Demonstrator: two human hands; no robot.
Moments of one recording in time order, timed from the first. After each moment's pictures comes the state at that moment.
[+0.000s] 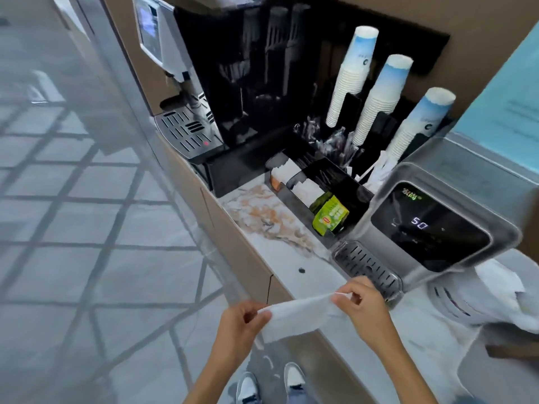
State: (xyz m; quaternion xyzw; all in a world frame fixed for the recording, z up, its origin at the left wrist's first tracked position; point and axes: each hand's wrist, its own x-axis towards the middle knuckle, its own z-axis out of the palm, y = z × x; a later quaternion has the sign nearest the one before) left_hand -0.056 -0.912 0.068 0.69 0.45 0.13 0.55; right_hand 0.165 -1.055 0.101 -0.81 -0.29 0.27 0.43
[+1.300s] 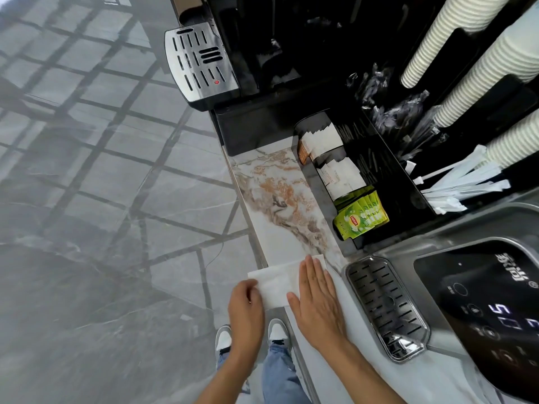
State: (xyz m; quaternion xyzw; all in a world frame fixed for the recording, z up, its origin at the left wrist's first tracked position) left_hand 0.058 -0.931 -0.016 0.48 0.70 0.24 0.46; right_hand 0.199 -0.979 -0.029 -0.77 -0.62 0.15 0.05
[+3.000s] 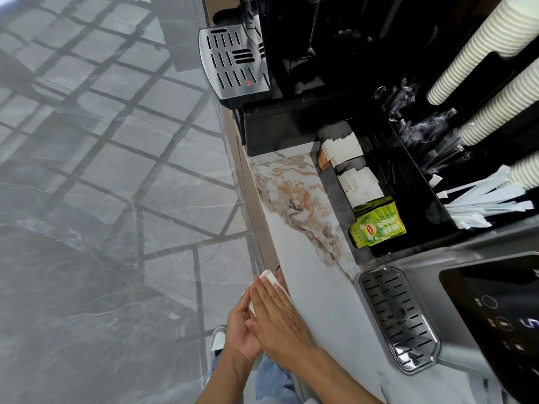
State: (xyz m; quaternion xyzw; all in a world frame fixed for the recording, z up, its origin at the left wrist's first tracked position) left_hand 0.024 -0.929 -0.056 -0.19 0.40 0.30 0.84; right_hand 0.110 -0.962 -0.017 -0.66 -0.73 0.16 0.07
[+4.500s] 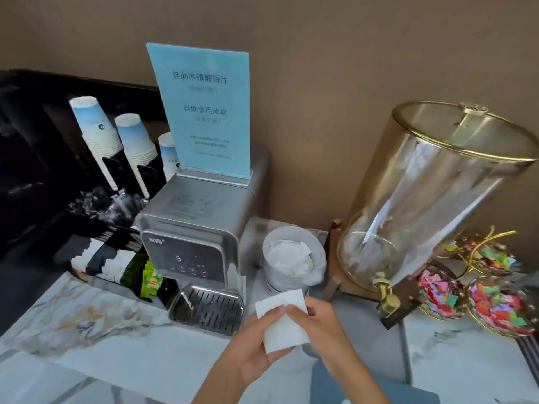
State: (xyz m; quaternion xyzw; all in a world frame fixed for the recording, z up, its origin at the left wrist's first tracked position) left_hand 0.203 -1.106 0.131 0.36 0.23 -0.19 0.88; right_hand 0.248 -1.249 0.159 -0.72 0.00 0.22 0.66
